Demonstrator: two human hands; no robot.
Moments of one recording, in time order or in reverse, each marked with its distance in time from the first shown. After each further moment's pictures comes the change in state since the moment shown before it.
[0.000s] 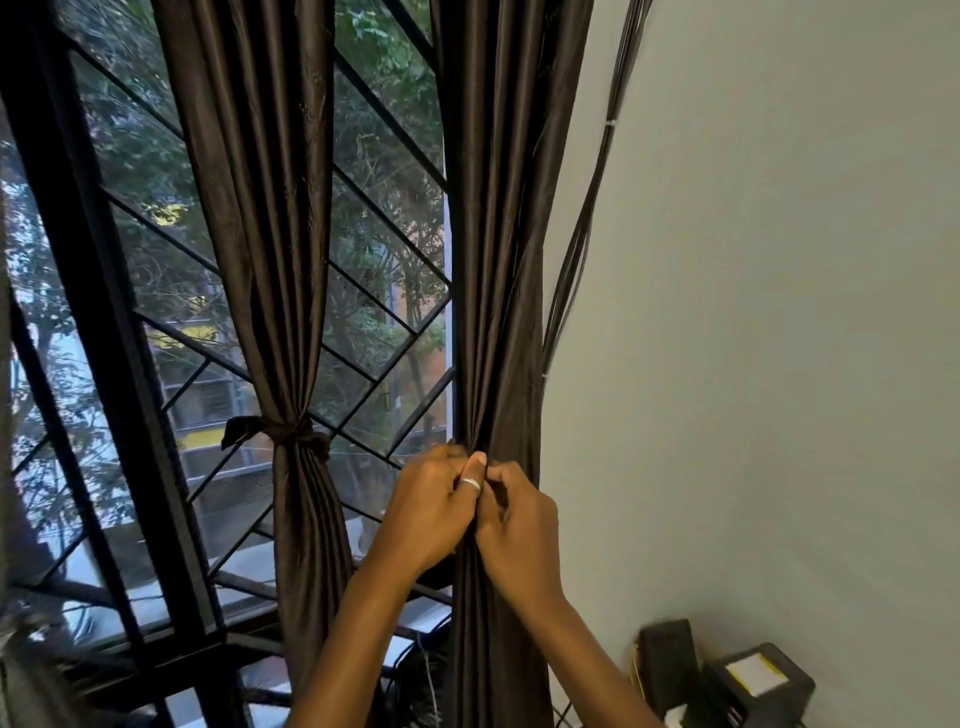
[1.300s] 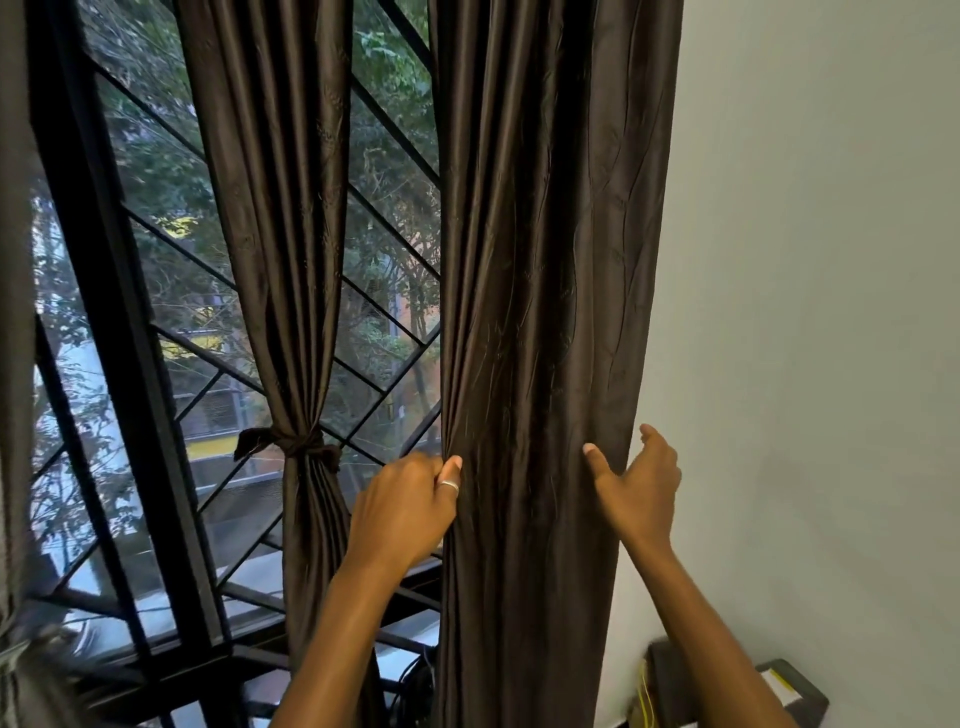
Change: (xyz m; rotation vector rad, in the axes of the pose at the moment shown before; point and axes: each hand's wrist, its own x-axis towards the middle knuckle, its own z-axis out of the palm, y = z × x) left_hand -0.004 -0.001 -0.031 0.292 0.053 -0.128; right_hand 0.071 0.065 -0.076 -0.330 0.224 0.436
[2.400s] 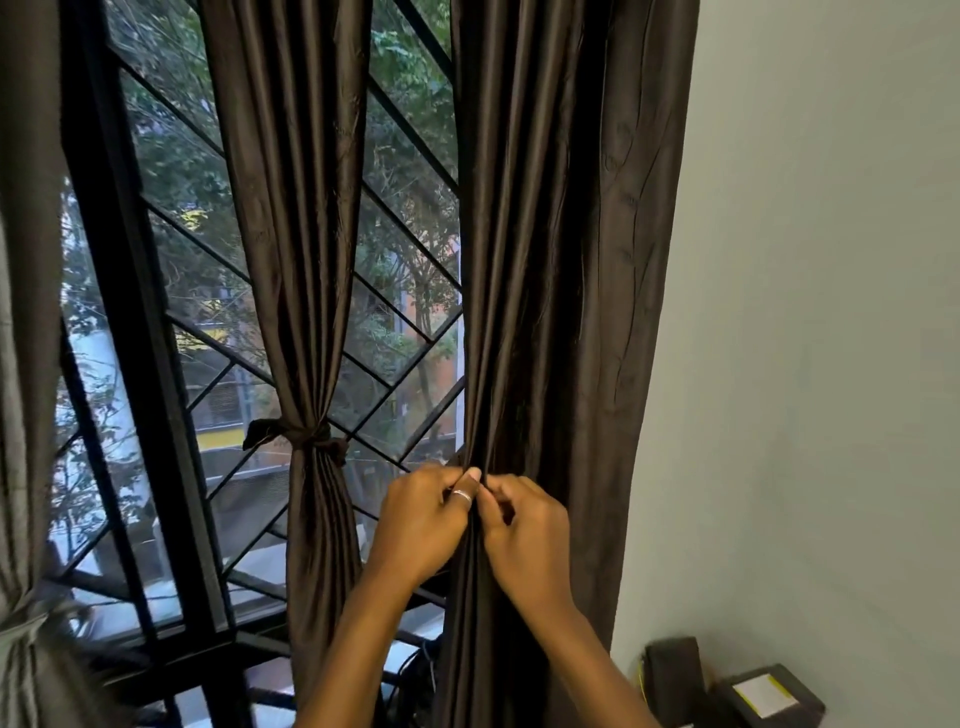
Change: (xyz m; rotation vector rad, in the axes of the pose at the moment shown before) left_hand -0.012 0.000 0.014 -0.278 -0.008 -0.013; right_hand -0.112 -0.049 0.037 0.198 -0.174 -0.516
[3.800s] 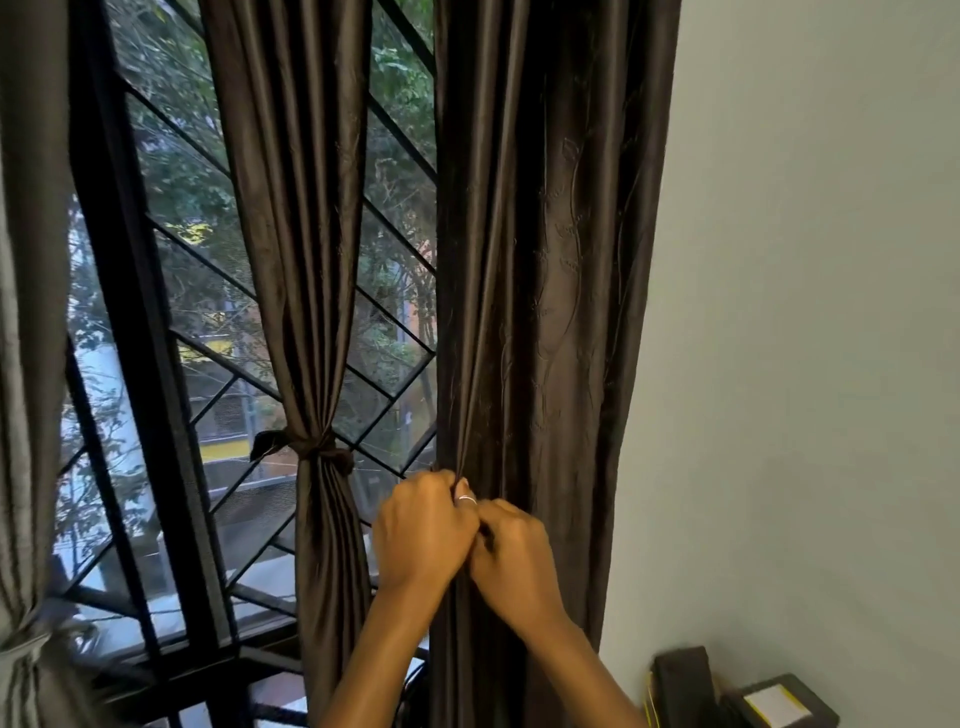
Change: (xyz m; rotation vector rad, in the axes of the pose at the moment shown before) left_hand -0.003 0.030 0.000 0.342 0.134 -0.177; right_hand -0.005 0.008 0.011 0.012 -0.249 -0.021
